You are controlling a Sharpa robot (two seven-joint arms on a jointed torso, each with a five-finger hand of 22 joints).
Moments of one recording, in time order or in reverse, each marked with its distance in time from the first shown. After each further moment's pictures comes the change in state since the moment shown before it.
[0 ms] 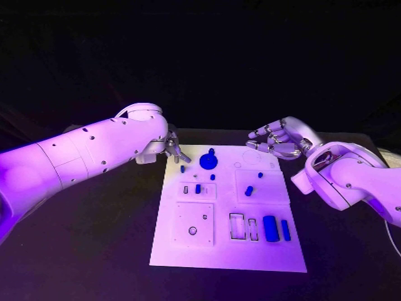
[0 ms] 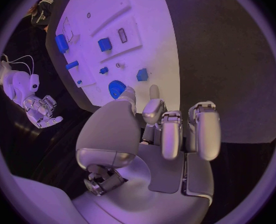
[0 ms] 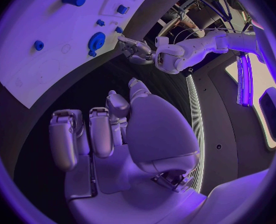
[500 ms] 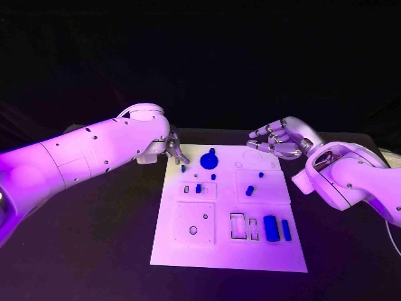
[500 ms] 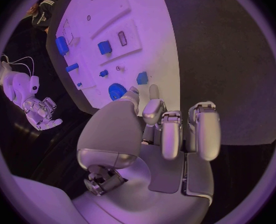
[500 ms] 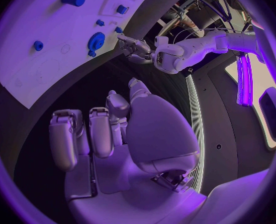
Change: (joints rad) left arm -0.002 0.010 -0.005 -0.014 0.003 0.019 0.004; left_hand 0.039 0.008 0.060 -0.003 0.000 0.013 -0.005 0.009 0.002 0.007 -0.007 0.008 0.003 0.000 0.000 0.000 0.001 0.000 0.000 0.000 0.004 0.000; right arm 0.000 0.001 0.000 -0.001 0.000 0.001 0.001; right_hand 0.000 0.000 0.000 0.000 0.000 0.000 0.000 0.000 0.000 0.000 0.000 0.000 0.000 0.000 0.000 0.000 0.000 0.000 0.000 0.000 0.000 0.001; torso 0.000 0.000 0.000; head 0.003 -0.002
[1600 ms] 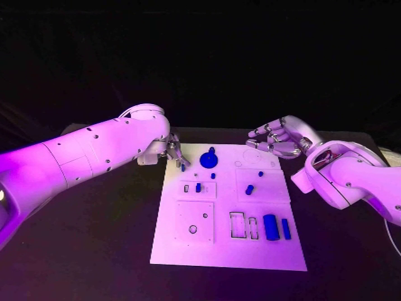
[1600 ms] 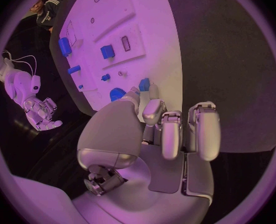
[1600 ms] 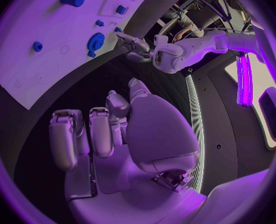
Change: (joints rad) left arm -0.005 0.009 -0.004 -0.015 0.041 0.028 0.000; left_hand 0.011 0.005 0.022 -0.004 0.000 0.009 -0.002 0.000 0.004 0.003 -0.003 0.006 0.010 0.000 0.000 0.000 0.000 0.000 0.000 0.000 0.004 0.000; right arm 0.000 0.003 0.000 -0.001 0.000 0.002 0.001; right_hand 0.000 0.000 0.000 0.000 0.000 0.000 0.000 0.000 0.000 0.000 0.000 0.000 0.000 0.000 0.000 0.000 0.000 0.000 0.000 0.000 0.000 0.000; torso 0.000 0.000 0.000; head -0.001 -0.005
